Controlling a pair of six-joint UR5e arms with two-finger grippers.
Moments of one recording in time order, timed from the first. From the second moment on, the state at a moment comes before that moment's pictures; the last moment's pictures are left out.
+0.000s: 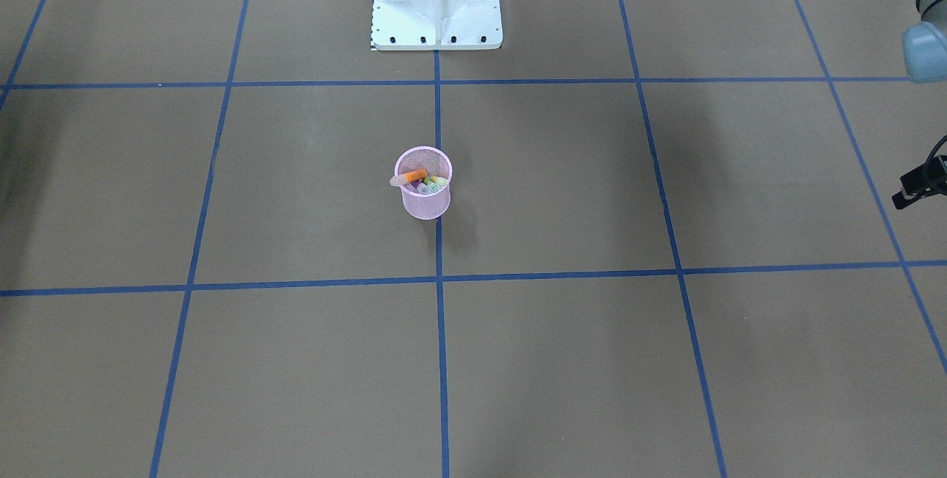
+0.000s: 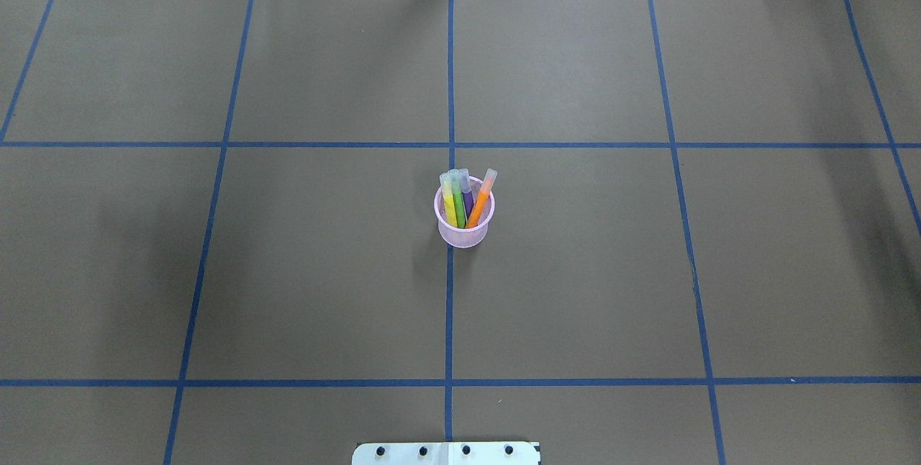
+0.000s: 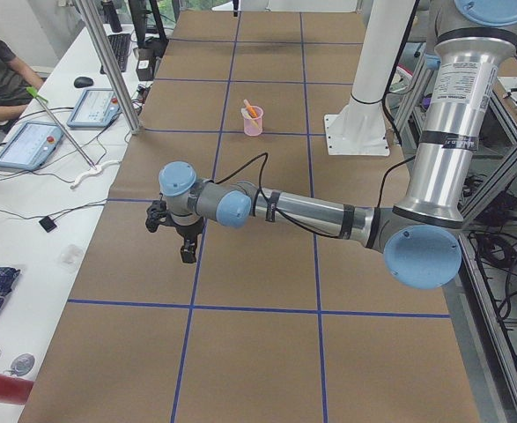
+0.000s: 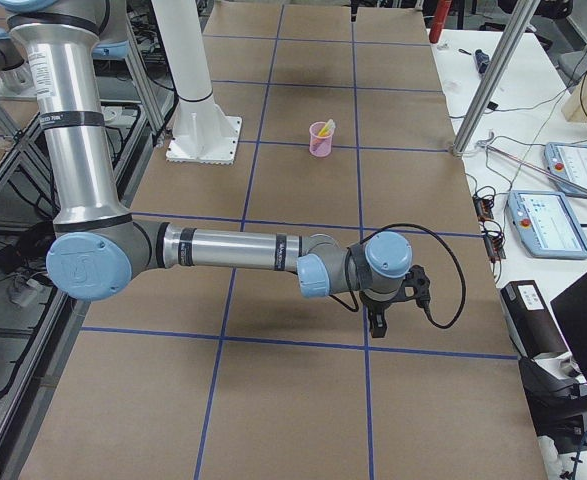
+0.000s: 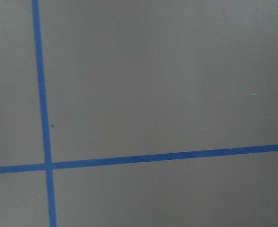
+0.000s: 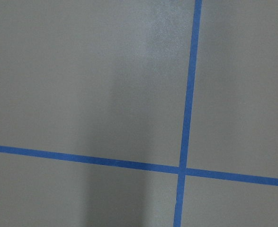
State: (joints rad) left arm -1.37 -1.73 -1.57 -1.70 -2.33 -0.28; right arm 1.50 -1.42 1.39 -1.32 2.40 0.11
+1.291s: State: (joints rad) left arm -1.47 -1.61 -1.57 -1.74 -2.41 -0.14; right arm 1.50 -1.37 1.45 -1.46 2.34 0.12
